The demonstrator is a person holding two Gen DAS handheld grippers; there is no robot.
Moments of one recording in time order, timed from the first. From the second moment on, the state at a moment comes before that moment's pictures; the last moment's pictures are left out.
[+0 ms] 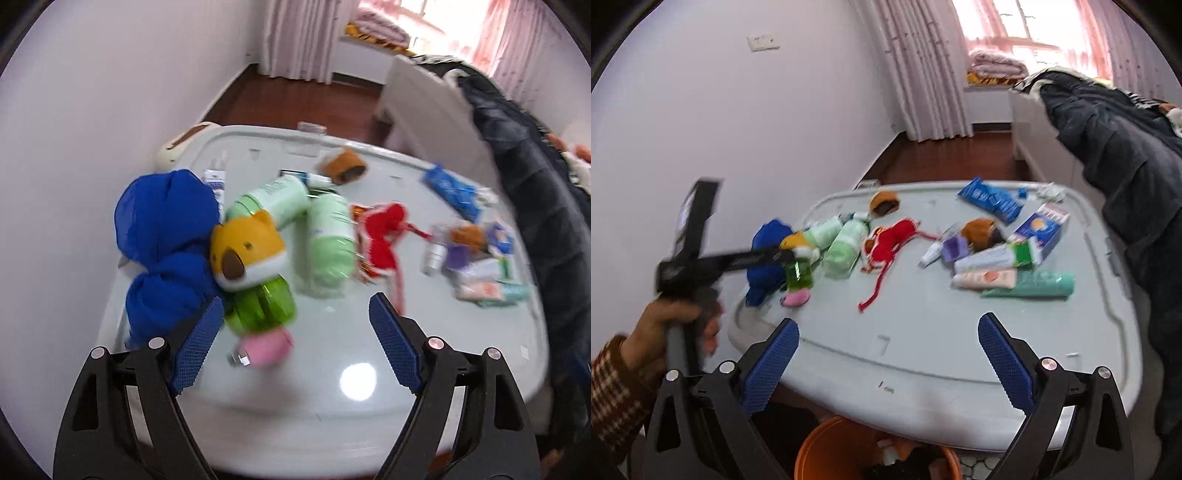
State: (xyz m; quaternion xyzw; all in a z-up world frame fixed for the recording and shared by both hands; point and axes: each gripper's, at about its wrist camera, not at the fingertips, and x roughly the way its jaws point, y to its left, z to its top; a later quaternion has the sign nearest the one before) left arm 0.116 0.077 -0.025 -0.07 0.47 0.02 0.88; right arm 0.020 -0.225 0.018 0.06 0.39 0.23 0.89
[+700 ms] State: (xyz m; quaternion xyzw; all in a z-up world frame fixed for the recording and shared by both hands) left arm 0.113 0.075 -0.043 -0.09 0.46 0.00 0.88; right arm 0.024 -0.221 -0.015 0.05 0.41 0.23 0.88
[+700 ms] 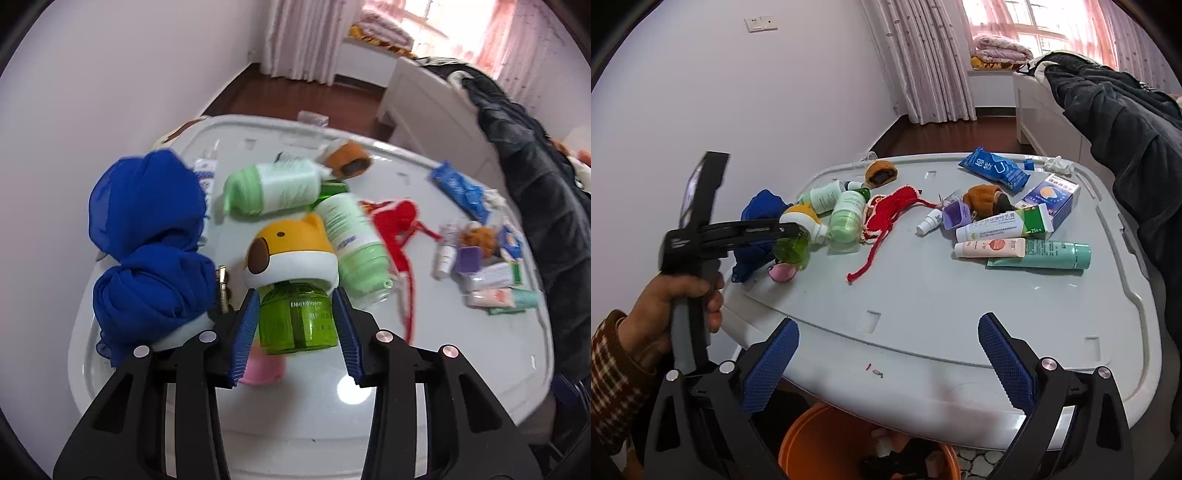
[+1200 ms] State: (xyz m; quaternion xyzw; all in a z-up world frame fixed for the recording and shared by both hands) left arm 0.102 0.072 -0.047 -0.07 0.48 -0.05 0.87; right arm 0.027 -0.203 -0.025 0.04 0.42 0.22 0.88
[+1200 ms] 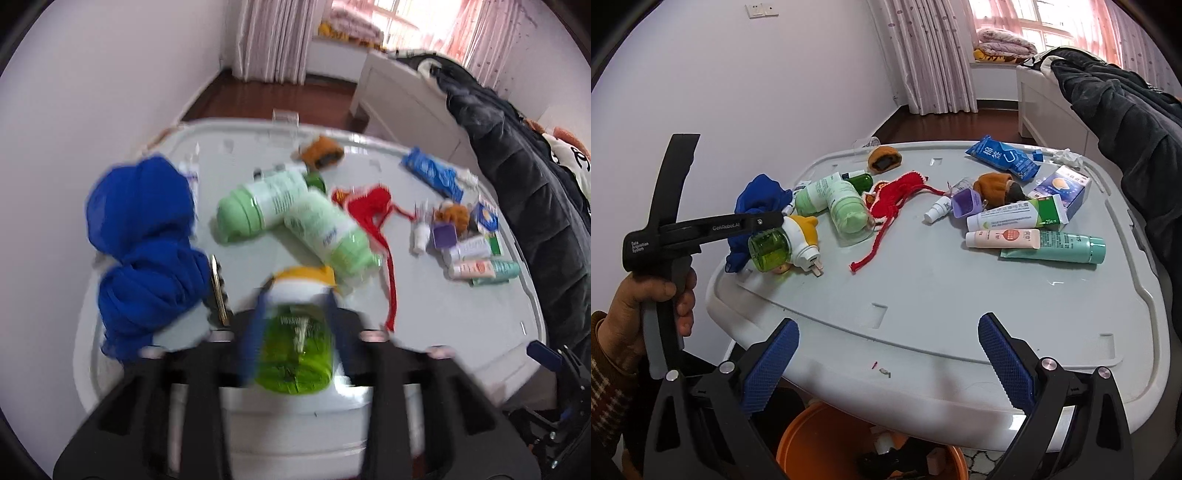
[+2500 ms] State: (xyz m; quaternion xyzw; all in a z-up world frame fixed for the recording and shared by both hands) left arm 0.038 0.098 -0.032 -0.09 0.44 -0.09 0.89; right arm 0.197 -0.044 -0.057 -0.17 0.42 0.27 0.85
